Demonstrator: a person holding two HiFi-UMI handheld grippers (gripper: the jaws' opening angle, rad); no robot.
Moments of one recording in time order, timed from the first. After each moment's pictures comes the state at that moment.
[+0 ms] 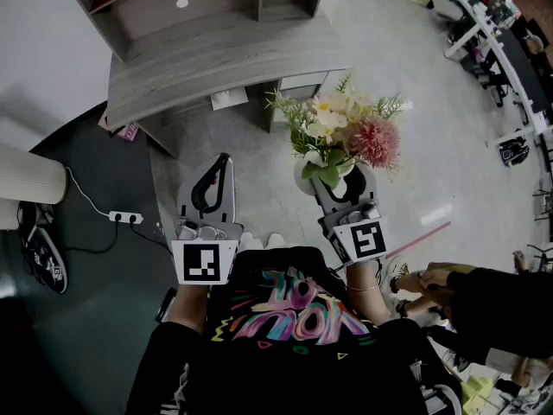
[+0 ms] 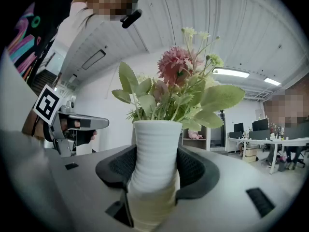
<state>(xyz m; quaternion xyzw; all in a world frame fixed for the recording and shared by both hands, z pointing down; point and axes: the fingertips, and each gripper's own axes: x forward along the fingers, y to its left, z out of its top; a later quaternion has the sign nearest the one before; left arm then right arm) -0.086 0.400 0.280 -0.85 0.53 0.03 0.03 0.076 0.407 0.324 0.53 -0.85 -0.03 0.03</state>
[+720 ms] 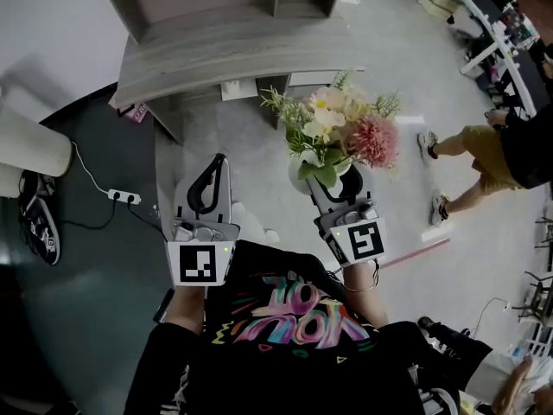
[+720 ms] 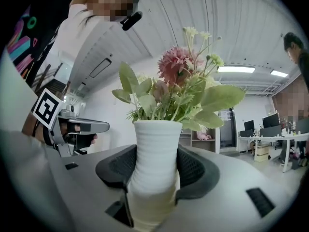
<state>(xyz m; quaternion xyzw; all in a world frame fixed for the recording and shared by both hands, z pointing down) -0.085 0.427 0.284 -0.82 0.57 0.01 0.02 0.068 0.414 0.302 0.48 -0.88 -0.02 -0.02</state>
